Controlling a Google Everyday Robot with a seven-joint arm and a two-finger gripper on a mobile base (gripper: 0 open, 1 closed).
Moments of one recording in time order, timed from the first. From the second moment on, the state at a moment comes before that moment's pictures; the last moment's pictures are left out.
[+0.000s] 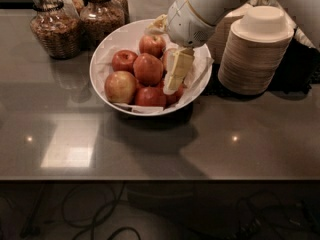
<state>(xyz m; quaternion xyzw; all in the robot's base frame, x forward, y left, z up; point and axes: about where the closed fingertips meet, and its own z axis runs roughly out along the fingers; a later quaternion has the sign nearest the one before) 0.570 -0.010 0.947 -0.78 0.54 0.09 0.29</state>
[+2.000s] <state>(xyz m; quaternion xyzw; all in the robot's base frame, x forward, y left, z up) 0.582 0.017 0.928 -0.87 0.41 0.04 0.27</state>
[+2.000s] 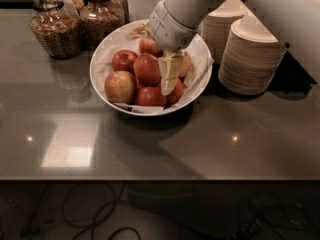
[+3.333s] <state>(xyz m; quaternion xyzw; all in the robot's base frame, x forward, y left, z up) 0.609 0.012 0.903 -0.87 0.42 0.05 0.25</state>
